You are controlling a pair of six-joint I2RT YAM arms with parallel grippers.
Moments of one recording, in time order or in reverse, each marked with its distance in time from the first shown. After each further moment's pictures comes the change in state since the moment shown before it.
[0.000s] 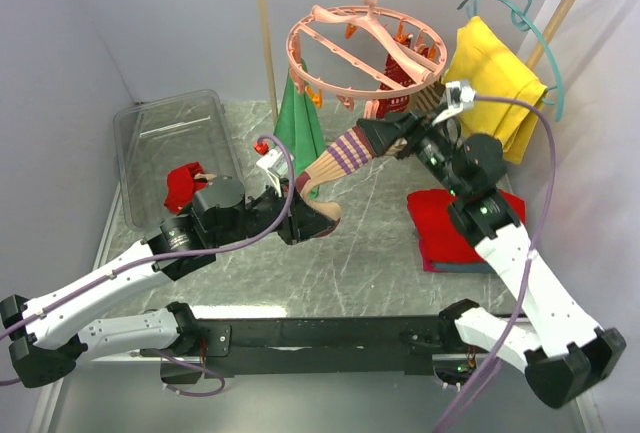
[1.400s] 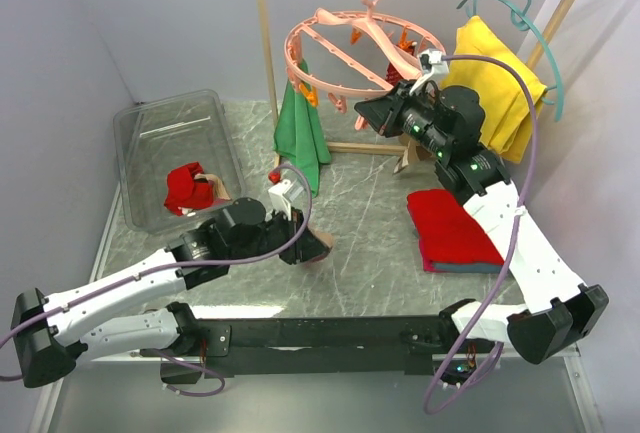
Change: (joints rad) left arm 0.000 0.000 -0.238 0.040 -0.011 -0.029; right arm -0.005 0.275 0.352 -0.312 -0.039 -0.091
